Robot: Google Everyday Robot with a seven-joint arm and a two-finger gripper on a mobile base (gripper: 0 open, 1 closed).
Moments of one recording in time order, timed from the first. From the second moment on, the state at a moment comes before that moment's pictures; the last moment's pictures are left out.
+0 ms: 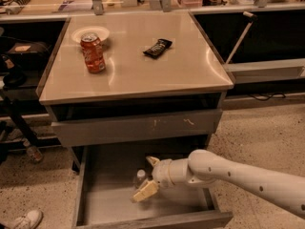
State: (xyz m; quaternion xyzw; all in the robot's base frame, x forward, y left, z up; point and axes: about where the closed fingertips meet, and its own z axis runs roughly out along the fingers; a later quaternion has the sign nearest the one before) arm 0.484 0.046 0.497 -0.46 0.73 0.37 0.34
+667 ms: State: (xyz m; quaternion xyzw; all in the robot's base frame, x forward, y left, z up) arm 0.493 0.057 0.499 -0.47 0.72 0.38 0.35
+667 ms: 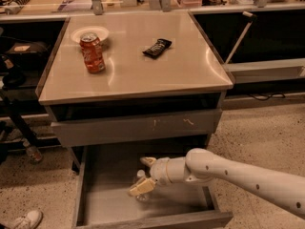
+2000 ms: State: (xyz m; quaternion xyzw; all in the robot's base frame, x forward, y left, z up) arm 0.493 0.057 0.499 -0.47 0.72 0.38 0.35
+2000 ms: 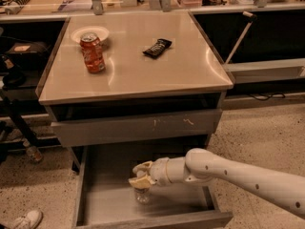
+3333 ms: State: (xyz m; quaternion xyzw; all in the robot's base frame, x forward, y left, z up) arm 0.473 0.052 0.623 -0.44 0.73 0.34 0.38
